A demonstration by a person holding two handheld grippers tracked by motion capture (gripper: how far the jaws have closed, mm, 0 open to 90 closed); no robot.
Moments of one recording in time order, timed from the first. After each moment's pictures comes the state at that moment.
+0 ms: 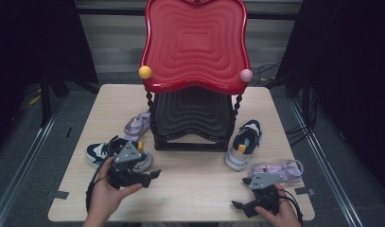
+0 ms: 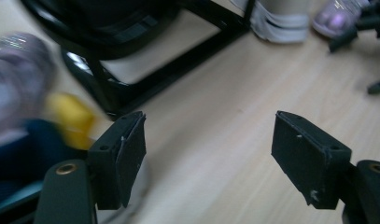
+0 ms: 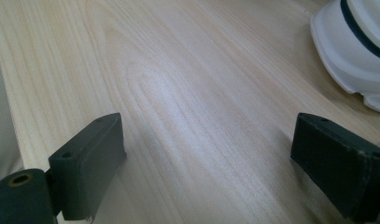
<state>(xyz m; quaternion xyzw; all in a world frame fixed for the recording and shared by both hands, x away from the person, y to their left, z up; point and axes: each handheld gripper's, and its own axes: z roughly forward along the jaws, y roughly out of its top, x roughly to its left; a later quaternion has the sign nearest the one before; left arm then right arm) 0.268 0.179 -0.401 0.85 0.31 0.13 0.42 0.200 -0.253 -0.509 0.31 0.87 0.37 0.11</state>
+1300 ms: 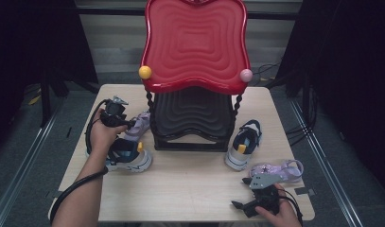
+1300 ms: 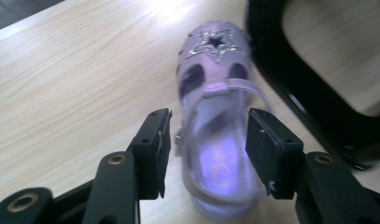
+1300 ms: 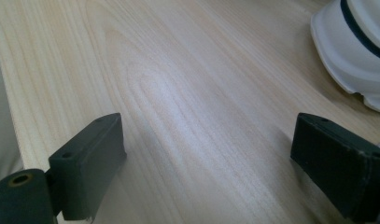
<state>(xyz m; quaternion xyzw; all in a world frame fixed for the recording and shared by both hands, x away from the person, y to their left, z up) 0.445 0.218 -0.429 0.84 0.41 0.19 0.29 0.200 -0.253 -0.509 0.31 0.87 0.37 0.11</state>
